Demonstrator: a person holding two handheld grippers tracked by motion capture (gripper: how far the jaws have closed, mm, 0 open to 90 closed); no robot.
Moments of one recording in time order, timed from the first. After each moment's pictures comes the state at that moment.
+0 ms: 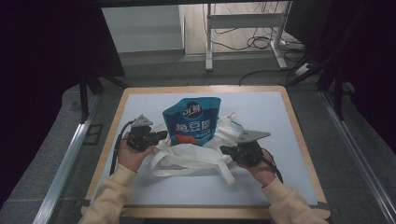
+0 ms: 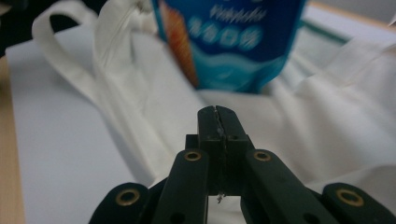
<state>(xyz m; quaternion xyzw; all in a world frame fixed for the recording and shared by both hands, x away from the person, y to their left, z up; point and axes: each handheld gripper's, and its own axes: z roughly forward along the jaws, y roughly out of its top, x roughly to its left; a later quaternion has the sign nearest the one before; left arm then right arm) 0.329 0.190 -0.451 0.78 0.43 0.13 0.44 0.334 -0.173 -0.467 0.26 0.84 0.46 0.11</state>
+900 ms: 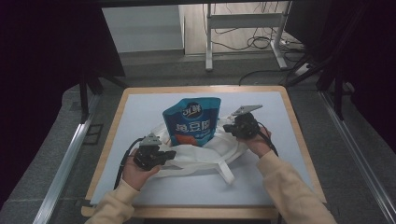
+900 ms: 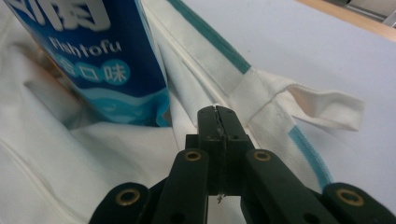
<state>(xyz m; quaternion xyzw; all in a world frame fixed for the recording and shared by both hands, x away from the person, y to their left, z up) 0.297 0.166 -0.478 0.82 0.39 0.08 0.41 0.417 -0.165 -0.458 0.31 0.86 0.39 0.13</state>
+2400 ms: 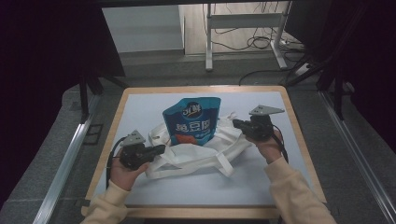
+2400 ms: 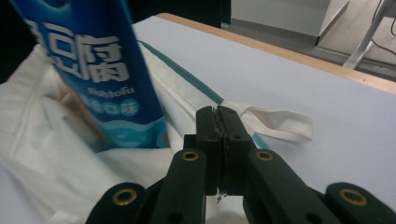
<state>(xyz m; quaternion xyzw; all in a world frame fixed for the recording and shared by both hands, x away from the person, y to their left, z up) 0.282 0.205 -0.457 0.77 0.41 0.12 0.47 0.391 -0.200 -0.436 0.34 0.80 0.48 0.17</state>
